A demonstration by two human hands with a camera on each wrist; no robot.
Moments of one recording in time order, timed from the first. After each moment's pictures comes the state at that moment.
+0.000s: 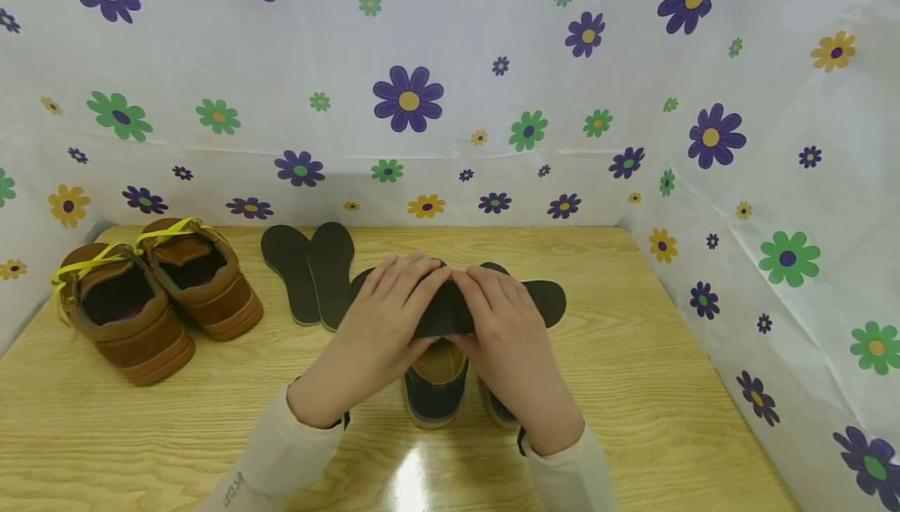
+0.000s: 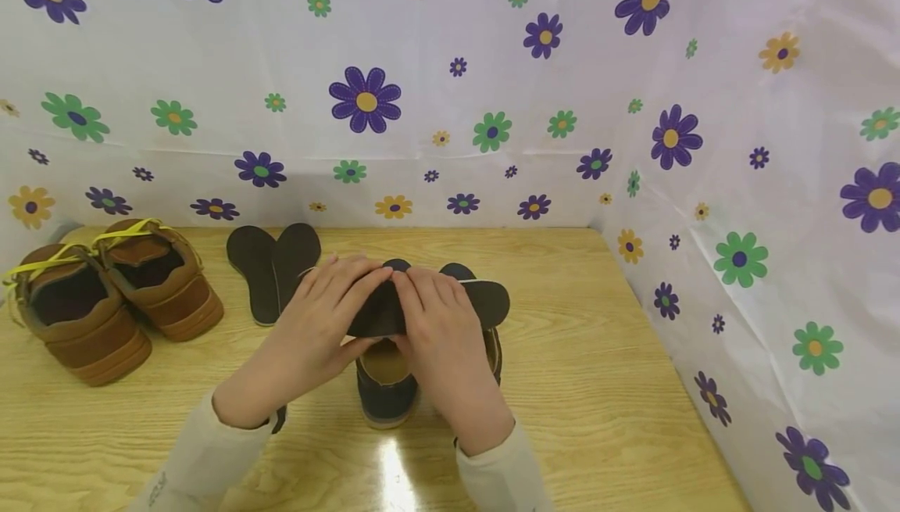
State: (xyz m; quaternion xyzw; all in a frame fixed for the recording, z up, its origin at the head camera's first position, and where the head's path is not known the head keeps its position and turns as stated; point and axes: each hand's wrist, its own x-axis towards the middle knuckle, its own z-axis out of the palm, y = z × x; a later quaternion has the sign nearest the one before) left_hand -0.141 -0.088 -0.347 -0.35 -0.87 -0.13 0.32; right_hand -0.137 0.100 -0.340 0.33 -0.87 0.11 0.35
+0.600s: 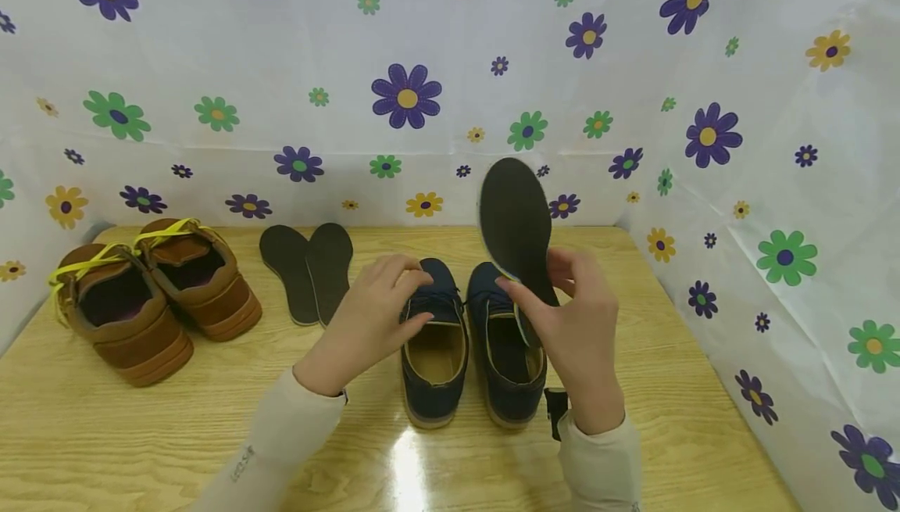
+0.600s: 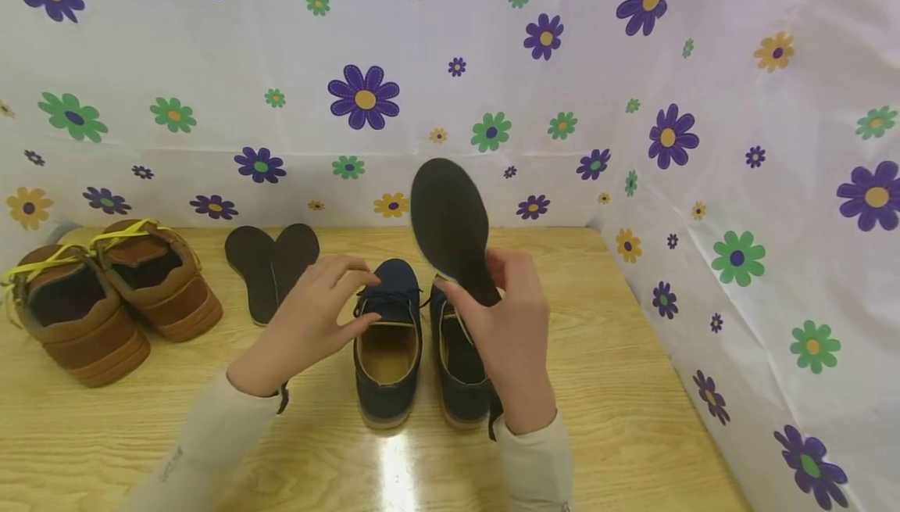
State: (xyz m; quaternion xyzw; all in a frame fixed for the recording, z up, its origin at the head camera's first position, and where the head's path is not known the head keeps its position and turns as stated) left_hand -0.172 -0.099 -0.369 -0.35 -0.86 -0.20 0.31; right_hand -0.146 0.138 -0.328 0.17 -0.81 0.42 0.38
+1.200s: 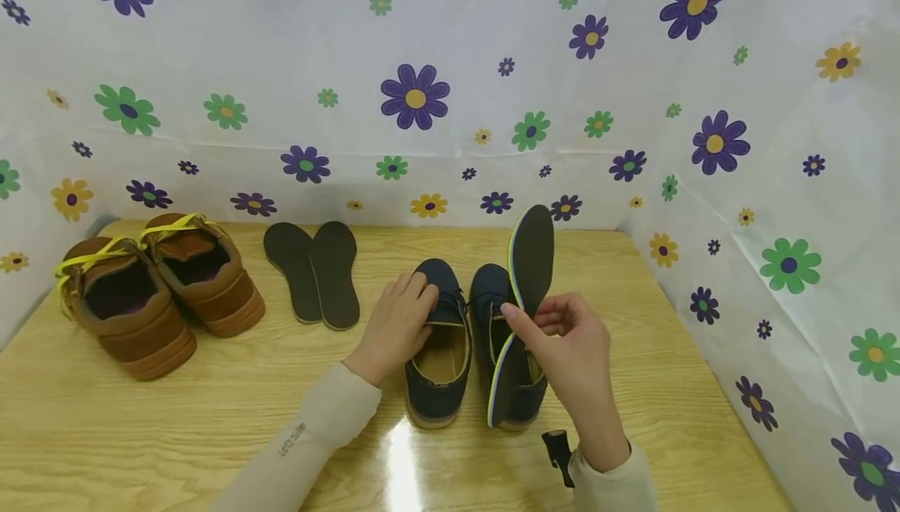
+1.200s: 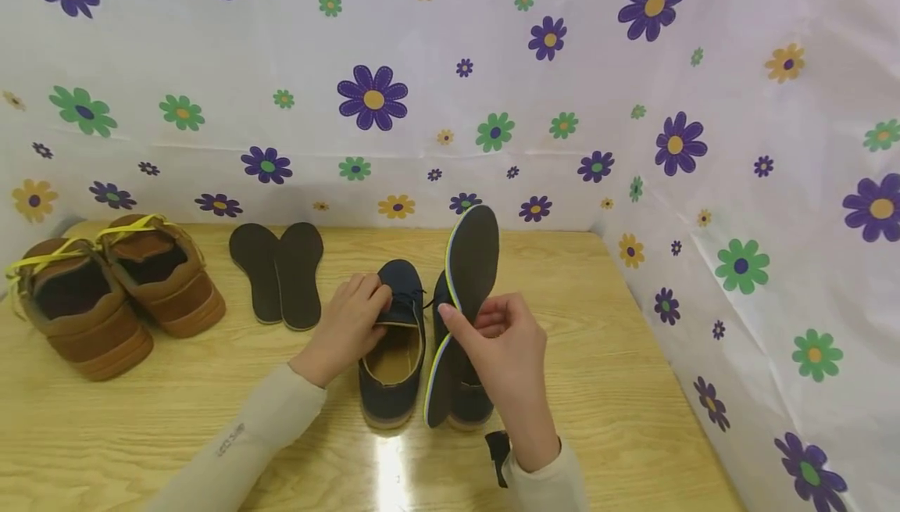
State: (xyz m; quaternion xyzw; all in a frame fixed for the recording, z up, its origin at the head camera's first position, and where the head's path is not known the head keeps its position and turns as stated) left_hand -0.198 -0.081 -0.434 -0.29 -0.91 -0.13 0.28; right_hand -0.120 0.136 -0.335 -0.03 -0.84 0.53 0.12
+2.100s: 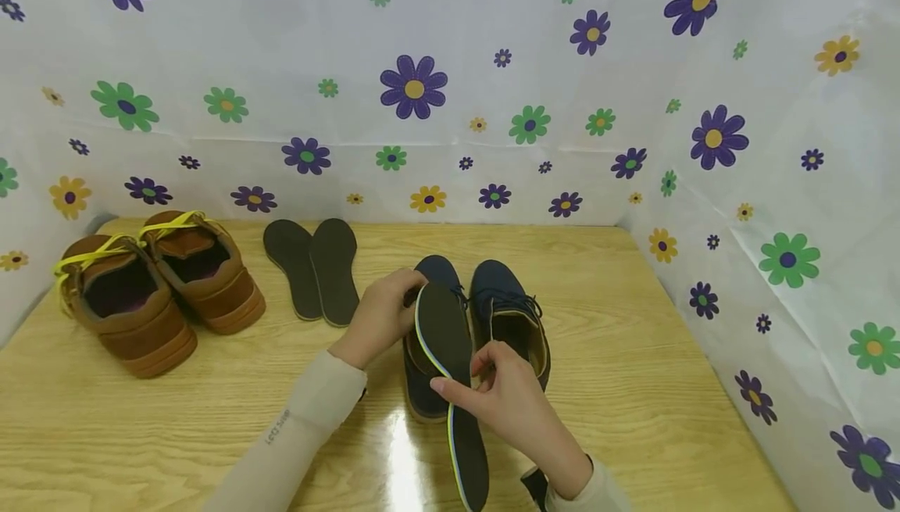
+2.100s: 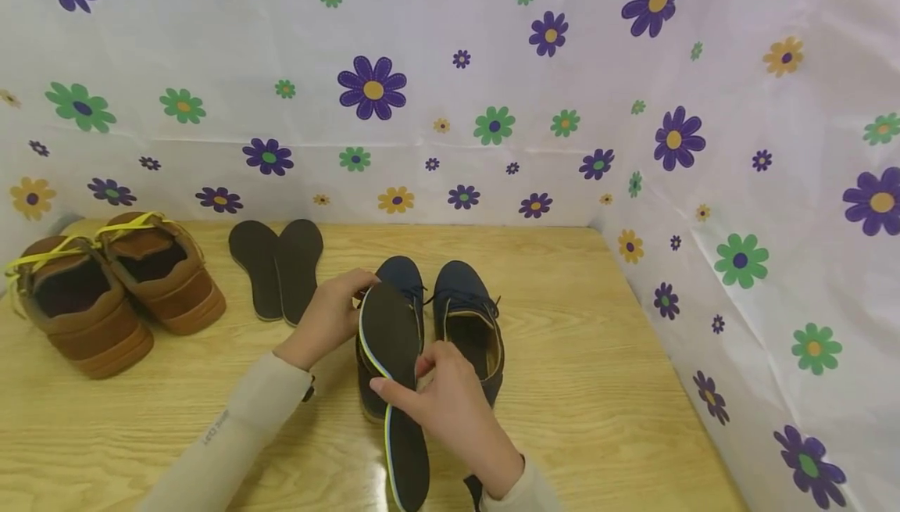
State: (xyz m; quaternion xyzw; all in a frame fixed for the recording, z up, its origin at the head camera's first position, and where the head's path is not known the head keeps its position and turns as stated) left_hand -0.186 -0.095 -0.425 -0.24 -0.87 -0.37 0.20; right_hand -0.085 0.106 -0.376 0.09 -0.88 0.46 -0.08
